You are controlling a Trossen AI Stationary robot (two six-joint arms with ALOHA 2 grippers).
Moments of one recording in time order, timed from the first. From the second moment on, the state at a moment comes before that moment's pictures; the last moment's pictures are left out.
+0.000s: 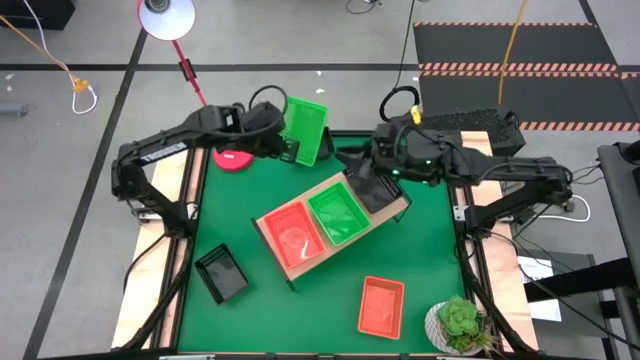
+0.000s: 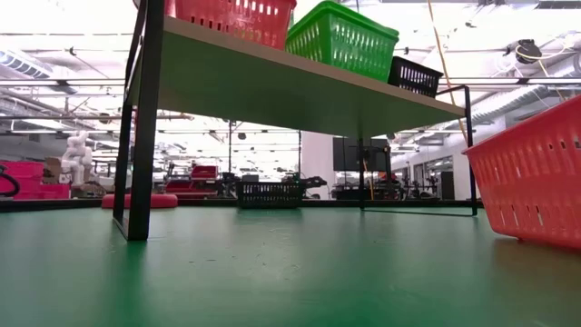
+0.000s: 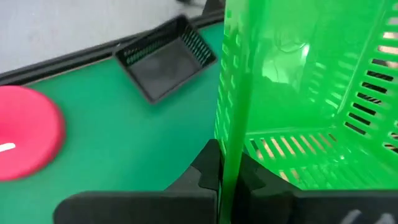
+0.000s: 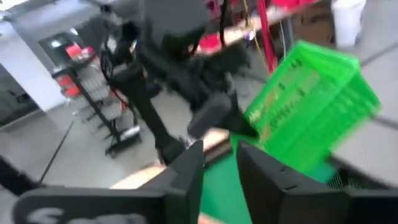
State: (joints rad) left arm 0.29 1.54 1.78 -1.22 -0.23 -0.83; right arm -0.01 1.32 1.41 -0.24 0.30 0.44
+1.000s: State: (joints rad) left arm 0.14 1.54 1.76 -1.04 -0.59 -0.77; right arm -0.02 1.42 1.41 -0.04 0.71 0.27
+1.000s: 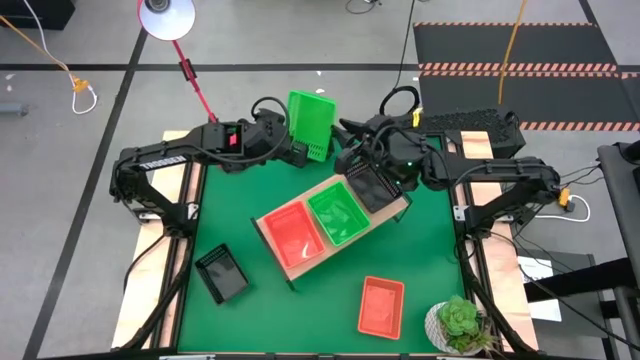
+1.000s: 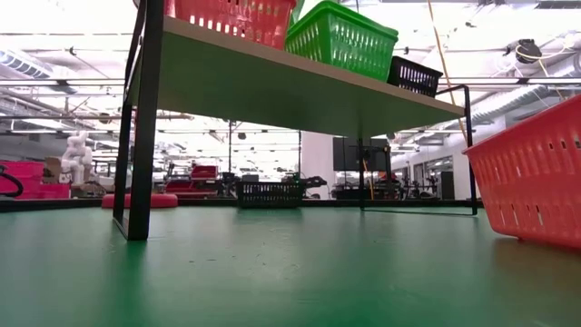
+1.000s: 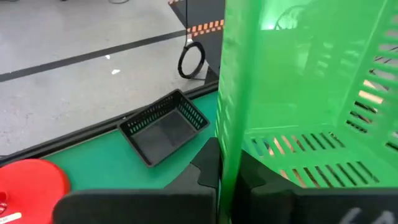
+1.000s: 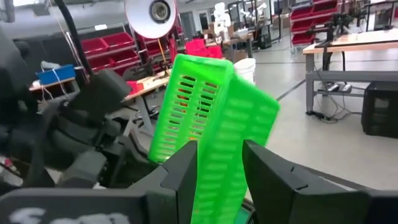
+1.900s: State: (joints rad) left arm 0.04 1.55 1.76 -0.89 -0.57 -0.69; right arm -0.09 1.45 1.42 -0.05 0.72 0.37
